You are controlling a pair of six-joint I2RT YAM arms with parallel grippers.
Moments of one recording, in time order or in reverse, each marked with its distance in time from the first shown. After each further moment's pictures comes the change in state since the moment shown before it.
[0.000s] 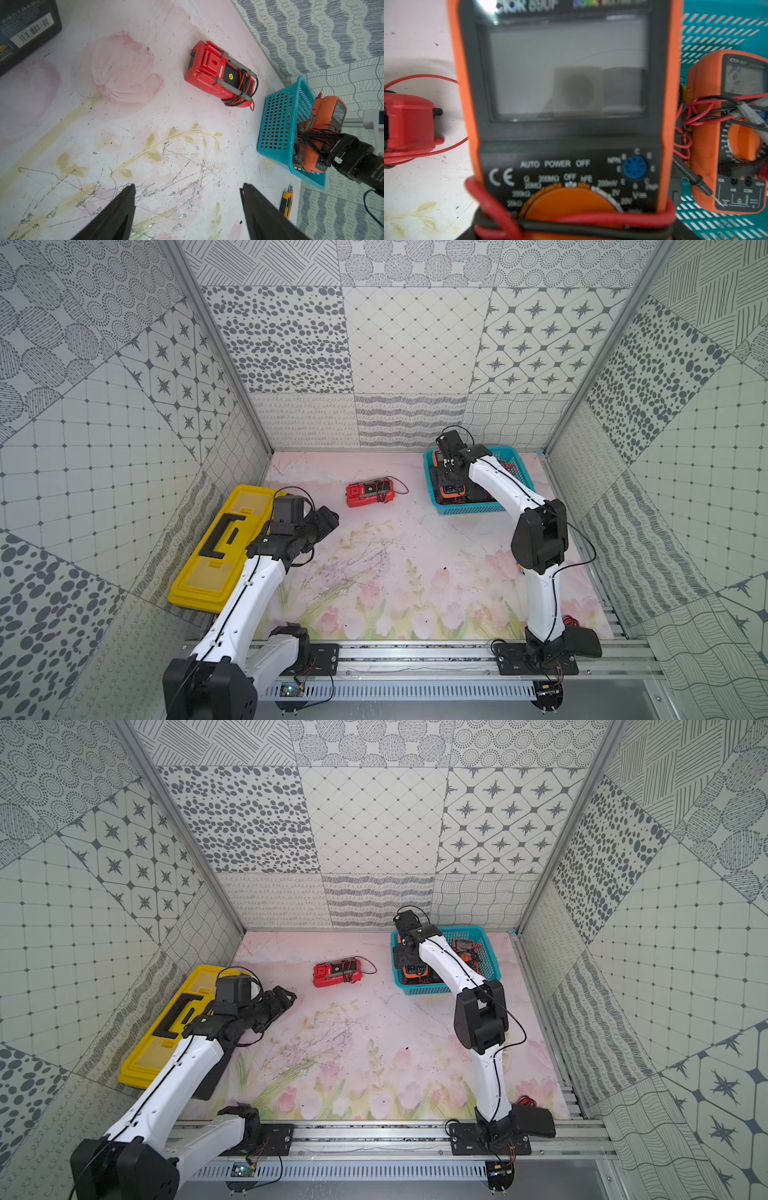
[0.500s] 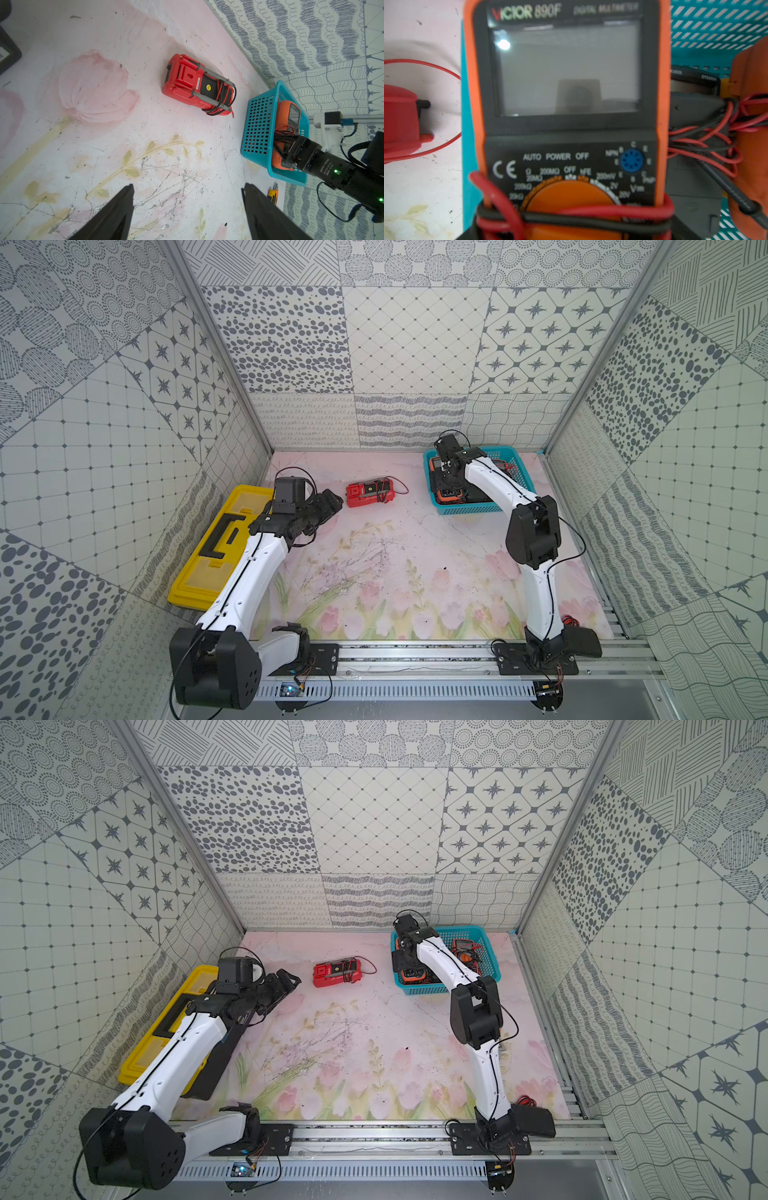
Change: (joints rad) left arm -0.001 0.166 0.185 0.001 0.063 0.016; right arm -0.006 0.063 0.009 0.013 -0.073 -0.006
